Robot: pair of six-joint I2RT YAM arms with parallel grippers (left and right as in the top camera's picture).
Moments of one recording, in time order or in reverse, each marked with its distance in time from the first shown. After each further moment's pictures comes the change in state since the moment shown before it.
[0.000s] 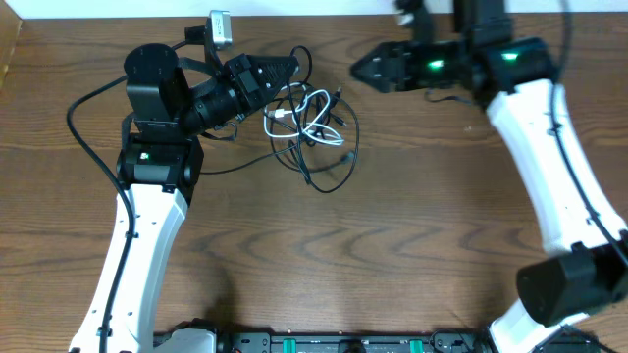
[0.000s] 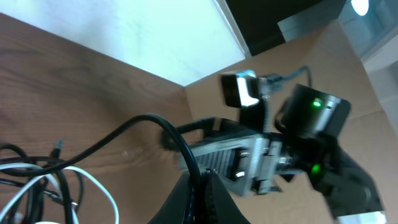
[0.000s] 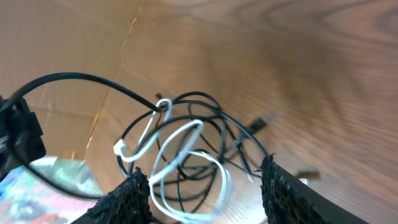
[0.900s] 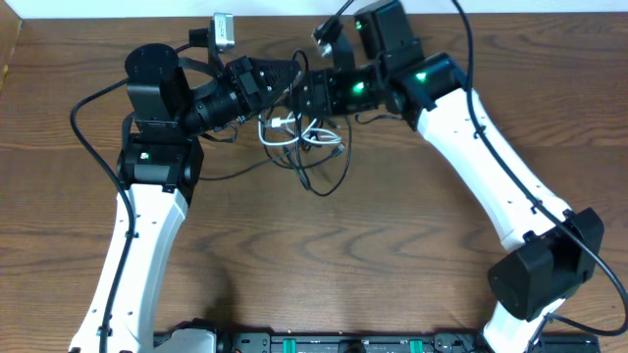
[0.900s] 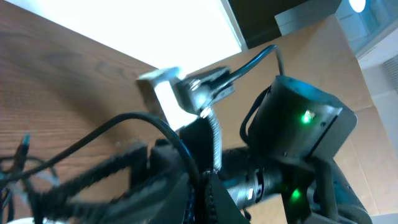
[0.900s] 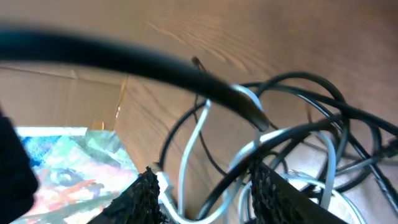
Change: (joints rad) left arm 0.000 0.001 0.000 -0.014 0.041 -0.026; right arm 0.245 0.098 0.000 0.094 0.021 0.198
